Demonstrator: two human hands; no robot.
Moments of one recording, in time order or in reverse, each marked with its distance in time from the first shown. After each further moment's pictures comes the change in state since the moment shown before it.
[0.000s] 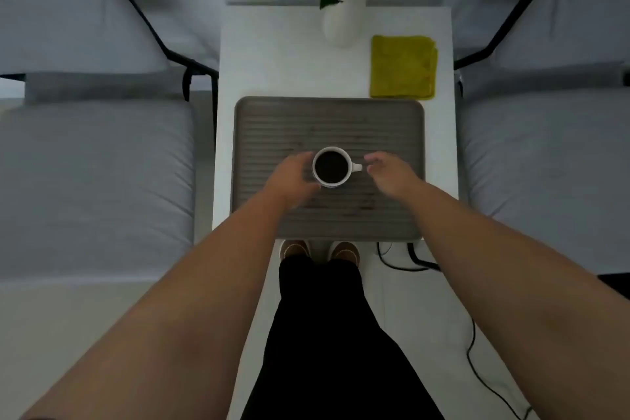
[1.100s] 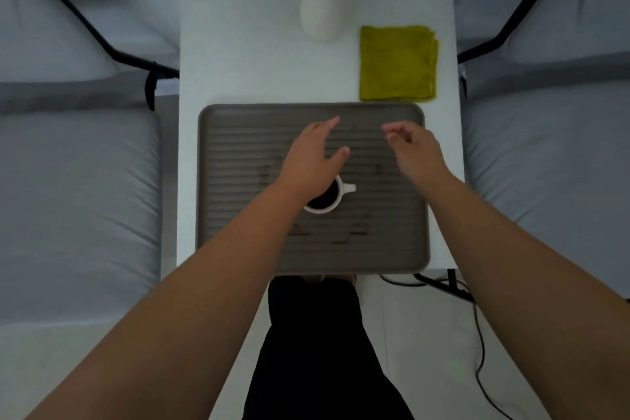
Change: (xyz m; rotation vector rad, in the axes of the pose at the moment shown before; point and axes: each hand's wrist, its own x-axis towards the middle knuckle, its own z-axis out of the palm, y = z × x) left_hand 0.086 0.044 0.027 -0.011 0.211 0.234; right_hand 0.066 0.028 -0.044 0.315 0.374 -0.135
